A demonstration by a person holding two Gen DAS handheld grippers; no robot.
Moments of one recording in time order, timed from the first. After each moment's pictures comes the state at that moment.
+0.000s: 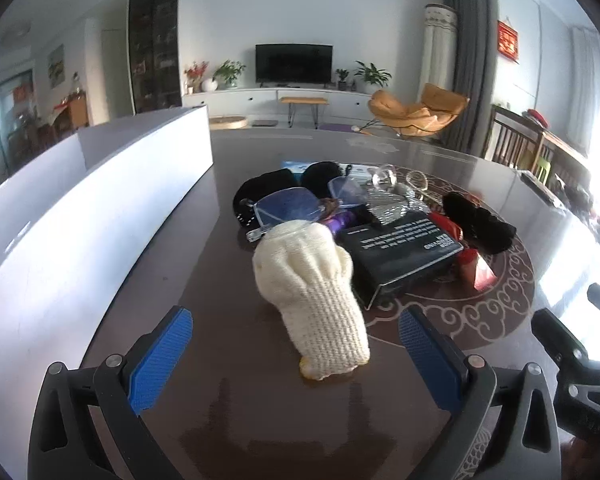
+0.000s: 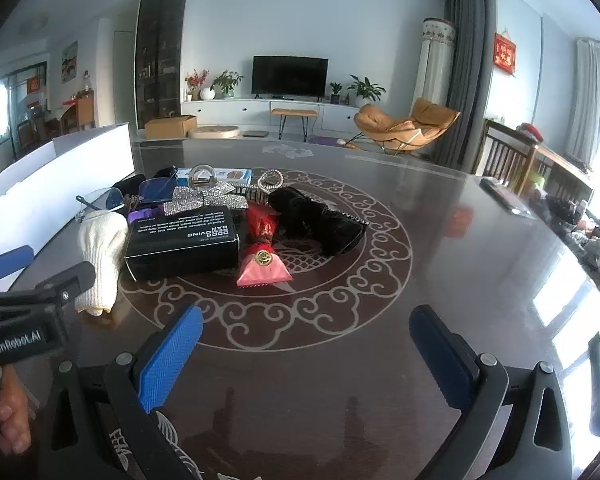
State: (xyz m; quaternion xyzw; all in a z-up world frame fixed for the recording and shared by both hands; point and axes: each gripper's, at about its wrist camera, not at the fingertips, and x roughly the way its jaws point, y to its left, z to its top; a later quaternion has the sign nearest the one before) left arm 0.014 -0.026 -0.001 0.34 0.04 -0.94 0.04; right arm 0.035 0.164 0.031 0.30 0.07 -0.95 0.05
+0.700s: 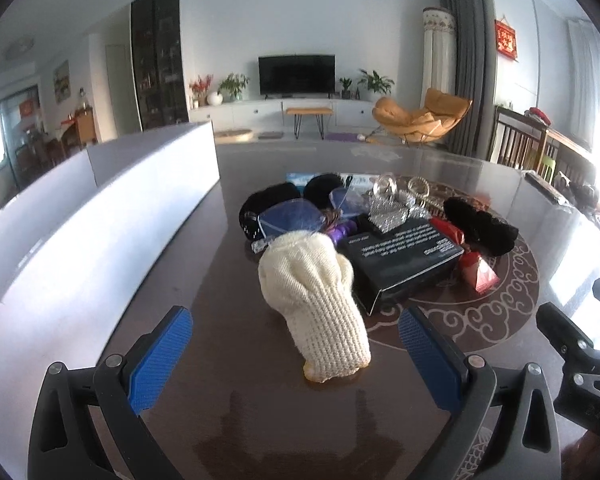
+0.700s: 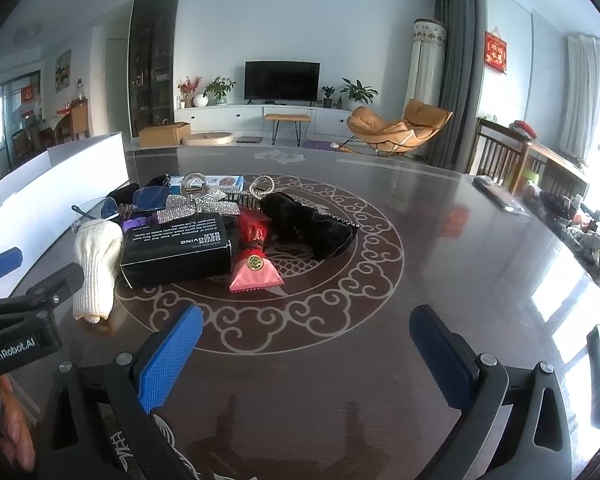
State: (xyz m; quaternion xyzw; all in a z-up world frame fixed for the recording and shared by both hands) left arm 0.009 -0.025 0.001 0.33 0.01 -0.94 0.06; right arm 0.036 0.169 0.032 0.30 0.06 -0.95 0.05
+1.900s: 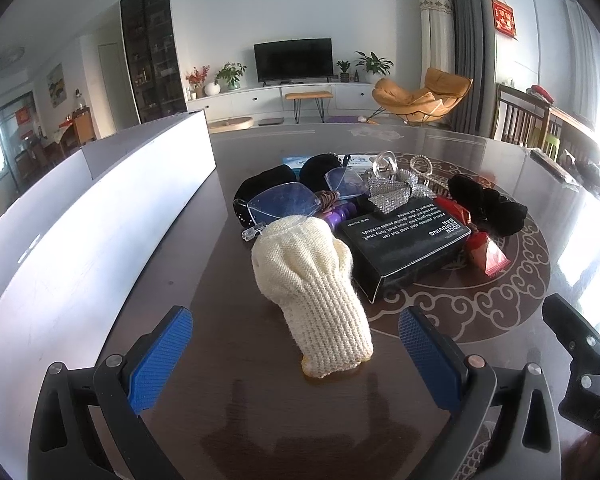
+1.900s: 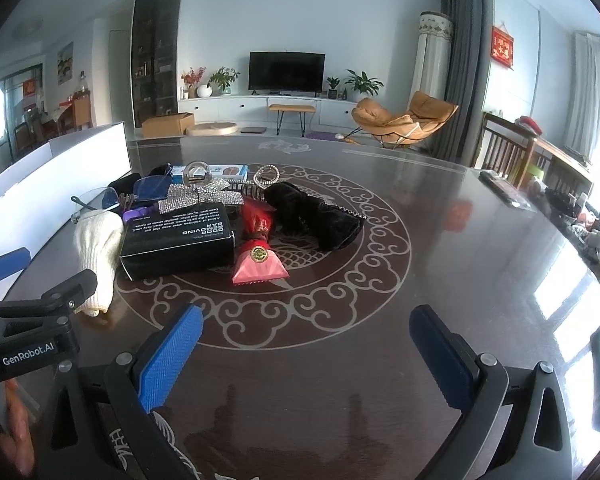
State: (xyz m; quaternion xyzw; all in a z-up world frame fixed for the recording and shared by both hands) left arm -0.004 -0.011 -0.009 0.35 -0.02 -0.93 0.07; right arm 0.031 0.166 0.030 0.31 0.06 -0.95 0.05
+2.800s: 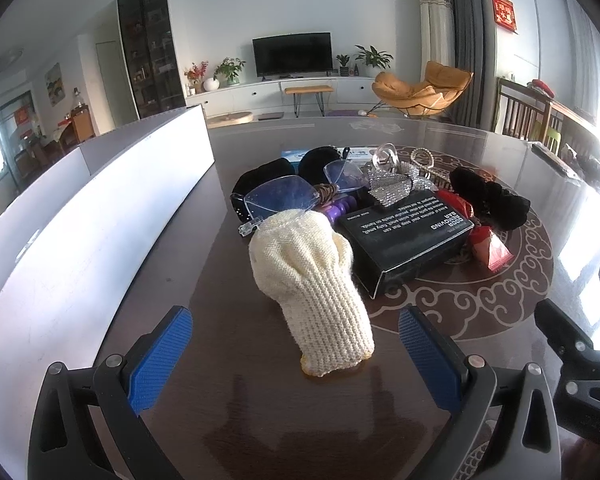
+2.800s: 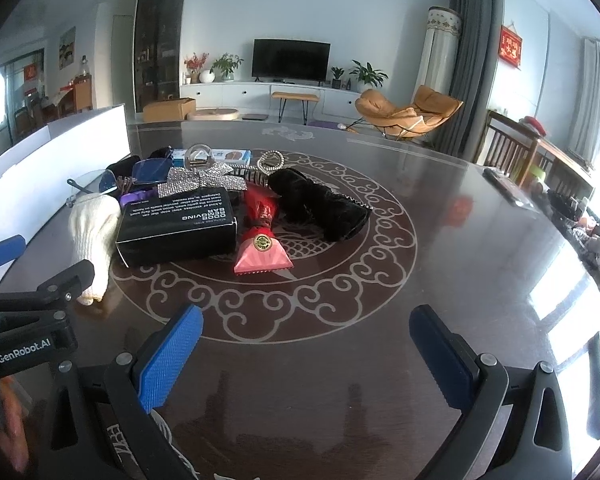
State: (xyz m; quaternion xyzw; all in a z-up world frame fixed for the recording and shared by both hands) left arm -0.007 -0.009 -0.010 0.36 -0.02 -0.93 0.07; right arm 0.023 0.159 0.023 0.34 0.08 -0.94 0.05
